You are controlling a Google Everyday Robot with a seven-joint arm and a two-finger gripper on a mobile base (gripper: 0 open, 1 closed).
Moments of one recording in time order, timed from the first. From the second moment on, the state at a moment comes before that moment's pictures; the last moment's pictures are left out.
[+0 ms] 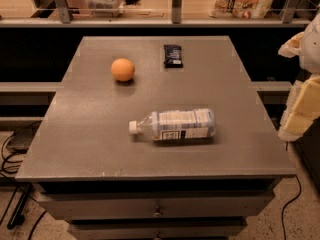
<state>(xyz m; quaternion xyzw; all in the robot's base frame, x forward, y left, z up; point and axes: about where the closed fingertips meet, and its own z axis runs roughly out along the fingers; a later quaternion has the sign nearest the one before) 0.438 -0.217 0.976 -0.60 0.78 -0.03 0.16</state>
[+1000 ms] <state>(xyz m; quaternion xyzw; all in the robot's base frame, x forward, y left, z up) 0.446 -0.179 0.988 -0.62 0.76 -0.04 0.18</state>
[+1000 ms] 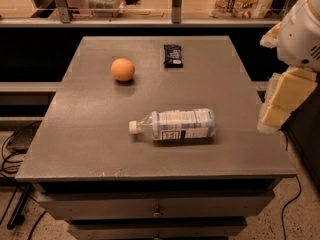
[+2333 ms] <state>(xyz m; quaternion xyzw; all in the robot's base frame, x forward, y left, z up) 0.445 -0.035 0.959 -0.73 0.66 -0.07 0.15</state>
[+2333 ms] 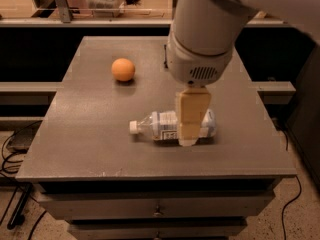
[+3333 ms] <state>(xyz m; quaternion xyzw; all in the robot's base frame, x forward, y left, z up) 0.476 -0.009 0.919 -0.77 0.63 -0.06 0.11</state>
